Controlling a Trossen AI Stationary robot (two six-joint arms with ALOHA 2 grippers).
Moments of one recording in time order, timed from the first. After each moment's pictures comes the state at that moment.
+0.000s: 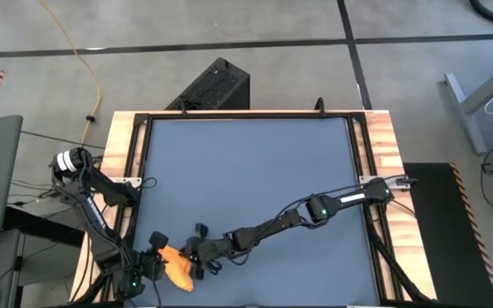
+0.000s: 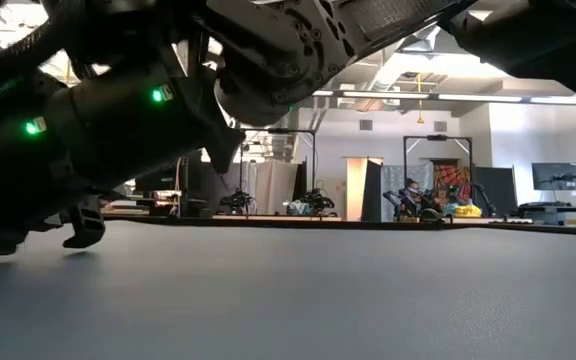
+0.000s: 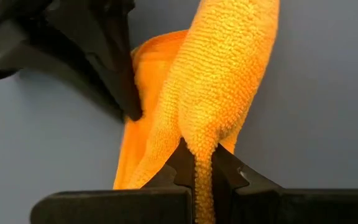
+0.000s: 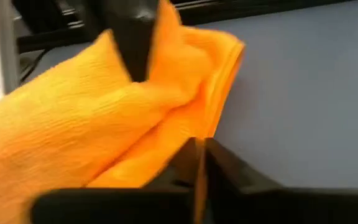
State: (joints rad) left arm -1.17 1.51 0.79 -0.53 -0.42 -0.66; right arm 0.36 2.82 2.28 0.10 0.22 0.33
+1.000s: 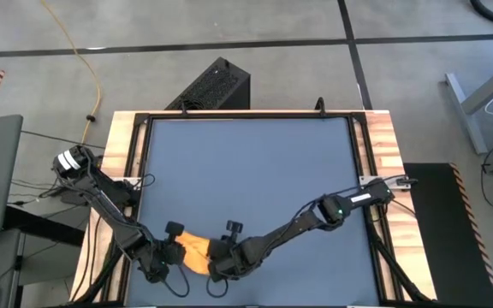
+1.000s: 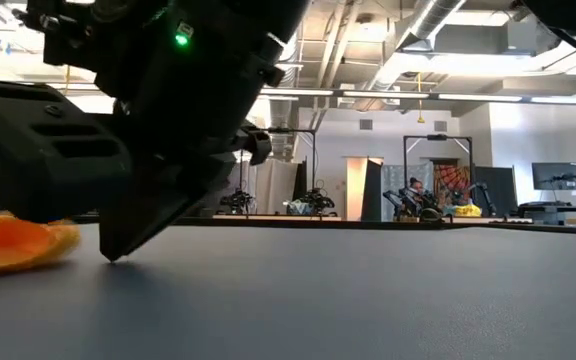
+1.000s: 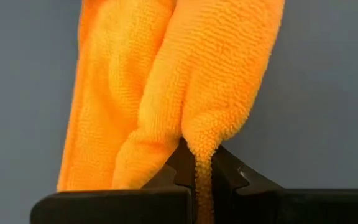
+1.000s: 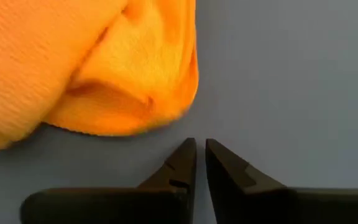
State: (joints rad) left arm -0.90 1.51 0.72 -0.40 -0.30 -0.57; right arm 0.45 2.59 2.27 -0.77 0.58 0.53
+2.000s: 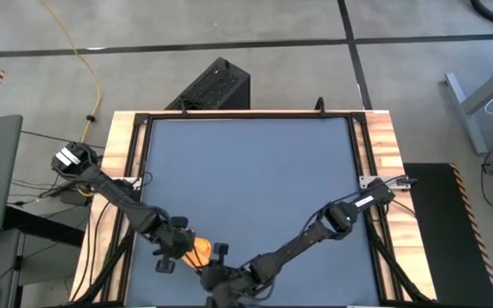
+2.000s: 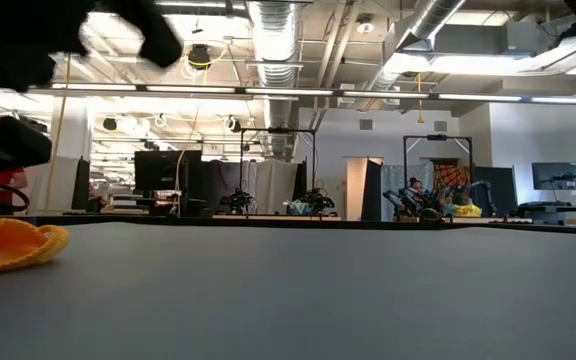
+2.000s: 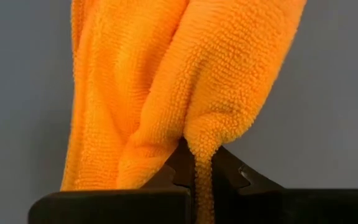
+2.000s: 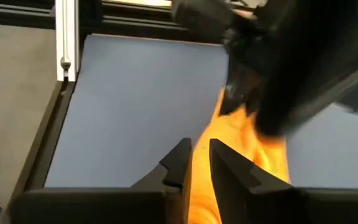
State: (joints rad) left arm -0.64 1.46 0.72 -0.41 0.11 -0.59; right arm 0.55 2.58 2.26 -0.26 0.66 0.24
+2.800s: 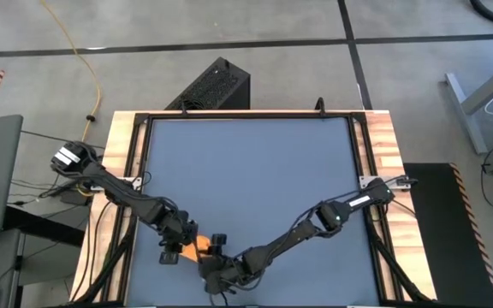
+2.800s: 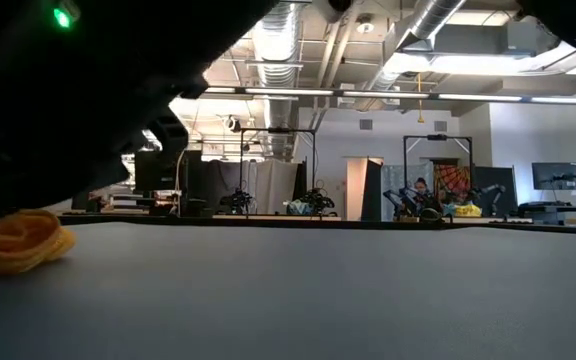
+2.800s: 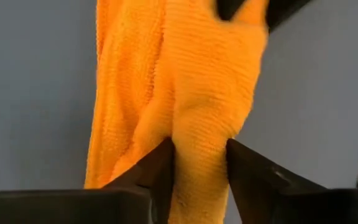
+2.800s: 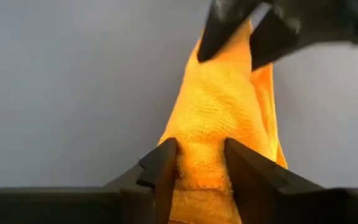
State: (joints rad) left arm -0.52 1.44 0.72 -0.48 0.24 -0.56; right arm 0.48 2.67 2.26 -0.28 0.67 0.18
